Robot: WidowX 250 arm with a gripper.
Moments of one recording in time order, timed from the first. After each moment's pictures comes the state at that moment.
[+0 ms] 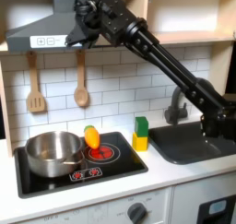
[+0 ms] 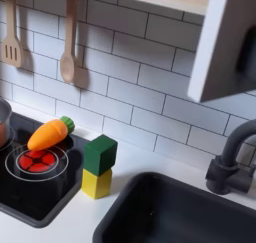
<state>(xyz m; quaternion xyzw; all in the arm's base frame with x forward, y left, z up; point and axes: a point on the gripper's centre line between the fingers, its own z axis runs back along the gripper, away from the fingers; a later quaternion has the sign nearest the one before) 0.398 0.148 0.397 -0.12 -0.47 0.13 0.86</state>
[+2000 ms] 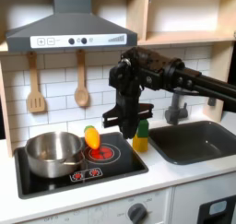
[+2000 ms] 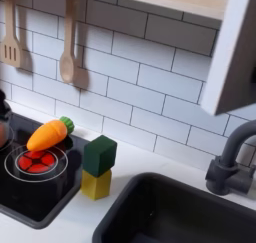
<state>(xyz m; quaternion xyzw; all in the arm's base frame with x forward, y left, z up) 0.269 0.107 0.240 -0.05 -0.14 -0.01 0.99</state>
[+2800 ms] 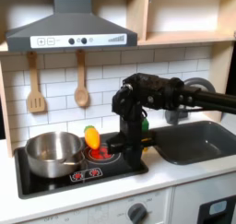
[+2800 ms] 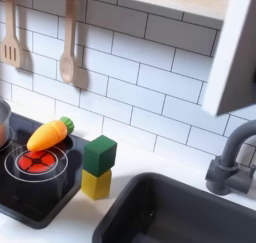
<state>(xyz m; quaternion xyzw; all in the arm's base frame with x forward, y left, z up) 0.246 0.107 0.191 -0.03 -0.07 -0.03 1.00</state>
